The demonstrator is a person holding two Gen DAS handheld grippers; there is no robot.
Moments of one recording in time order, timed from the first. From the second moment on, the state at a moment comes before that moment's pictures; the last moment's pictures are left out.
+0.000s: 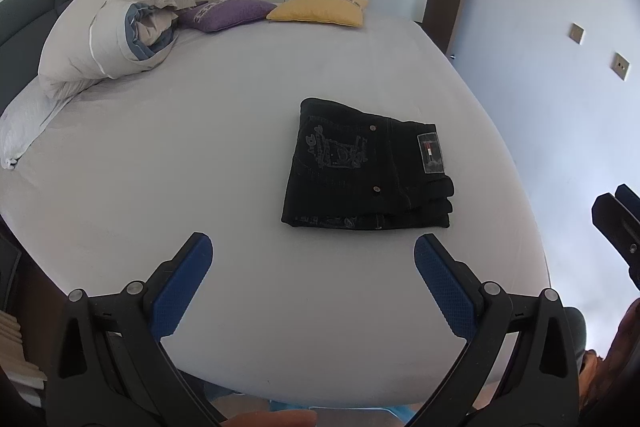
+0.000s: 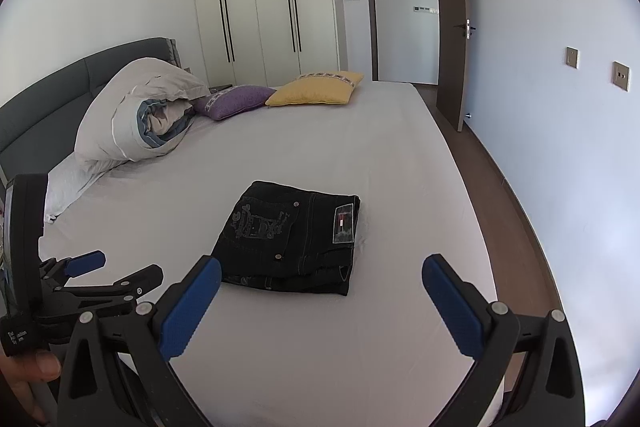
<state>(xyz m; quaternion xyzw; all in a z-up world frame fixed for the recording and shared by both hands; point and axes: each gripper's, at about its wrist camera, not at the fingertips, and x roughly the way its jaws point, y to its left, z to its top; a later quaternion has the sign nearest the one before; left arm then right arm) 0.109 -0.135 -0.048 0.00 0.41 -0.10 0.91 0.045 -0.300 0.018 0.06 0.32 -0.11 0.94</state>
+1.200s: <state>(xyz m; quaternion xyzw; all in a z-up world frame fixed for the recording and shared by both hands) 0.110 -0.139 -0.057 0.00 0.42 -0.10 0.90 0.045 -0.302 0.008 0.06 0.32 -0.12 0.94</state>
